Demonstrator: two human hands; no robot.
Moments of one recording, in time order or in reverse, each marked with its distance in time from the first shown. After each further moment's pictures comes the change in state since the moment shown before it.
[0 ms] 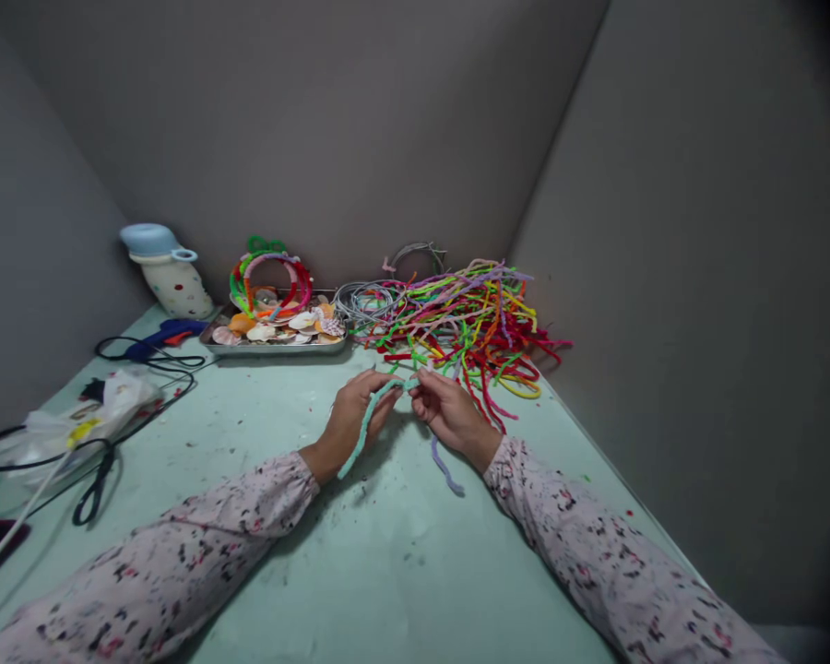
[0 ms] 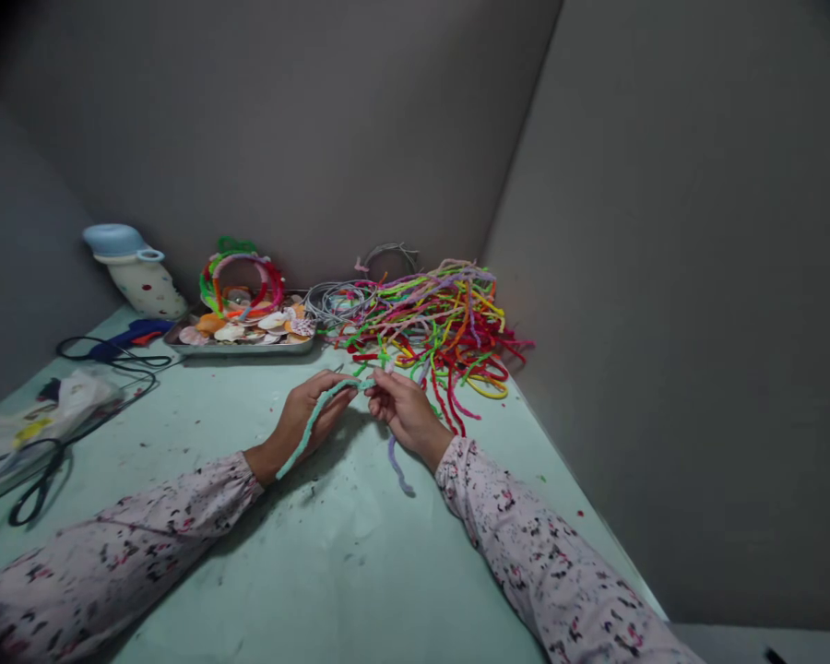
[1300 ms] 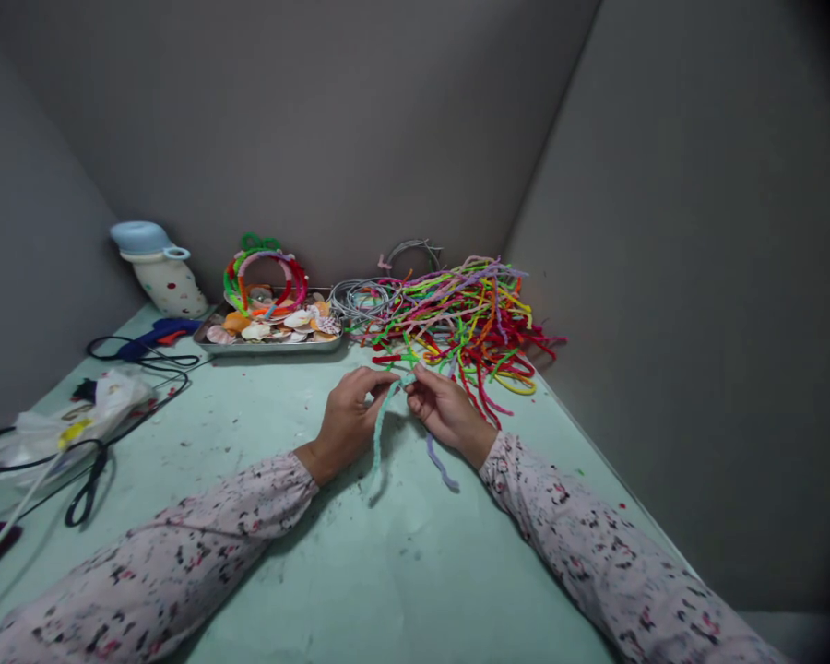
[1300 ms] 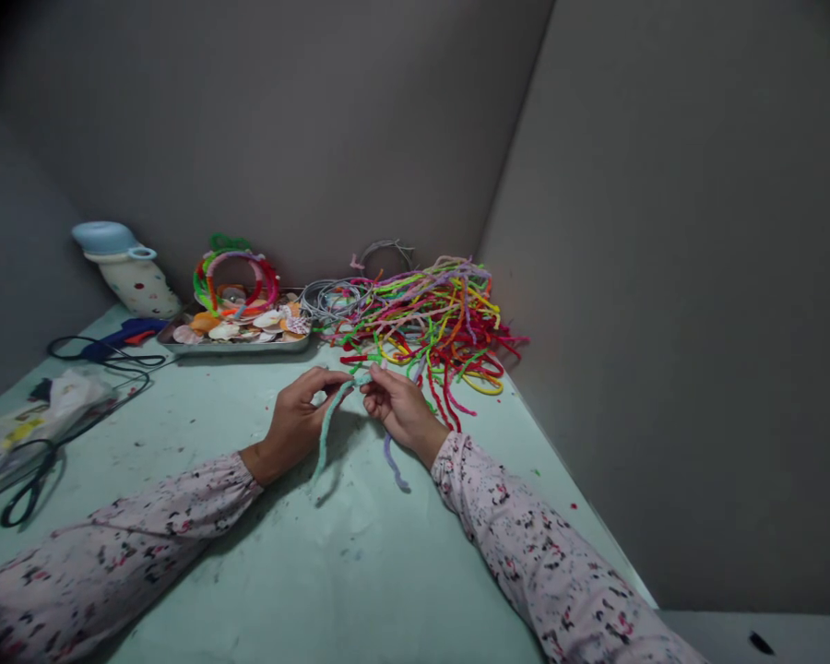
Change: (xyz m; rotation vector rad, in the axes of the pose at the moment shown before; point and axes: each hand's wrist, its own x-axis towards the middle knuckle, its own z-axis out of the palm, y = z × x) left_hand -0.005 0.000 0.005 0.027 0.104 0.101; right_hand -0.001 -0.001 -0.001 0.090 -0.013 0.025
